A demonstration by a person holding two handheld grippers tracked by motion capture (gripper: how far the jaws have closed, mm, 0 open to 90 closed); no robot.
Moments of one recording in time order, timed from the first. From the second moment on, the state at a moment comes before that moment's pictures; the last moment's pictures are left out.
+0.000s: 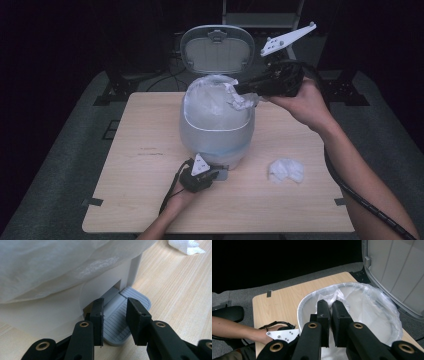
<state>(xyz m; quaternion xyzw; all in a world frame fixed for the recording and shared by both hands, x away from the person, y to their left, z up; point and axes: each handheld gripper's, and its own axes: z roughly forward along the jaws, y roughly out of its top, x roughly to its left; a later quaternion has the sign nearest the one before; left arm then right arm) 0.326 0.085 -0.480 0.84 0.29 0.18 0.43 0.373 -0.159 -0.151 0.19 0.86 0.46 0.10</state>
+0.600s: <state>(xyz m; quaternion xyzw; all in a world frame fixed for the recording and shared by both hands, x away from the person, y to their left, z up) 0.326 0.085 -0.480 0.84 0.29 0.18 0.43 0.380 -0.146 -0.152 0.19 0.86 0.46 0.10</state>
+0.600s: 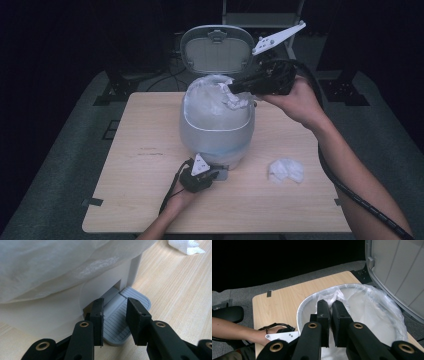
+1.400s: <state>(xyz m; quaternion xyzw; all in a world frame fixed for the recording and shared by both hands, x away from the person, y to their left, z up) 0.326 0.085 -0.480 0.84 0.29 0.18 0.43 0.390 -0.123 -0.154 0.18 0.87 0.45 0.09</state>
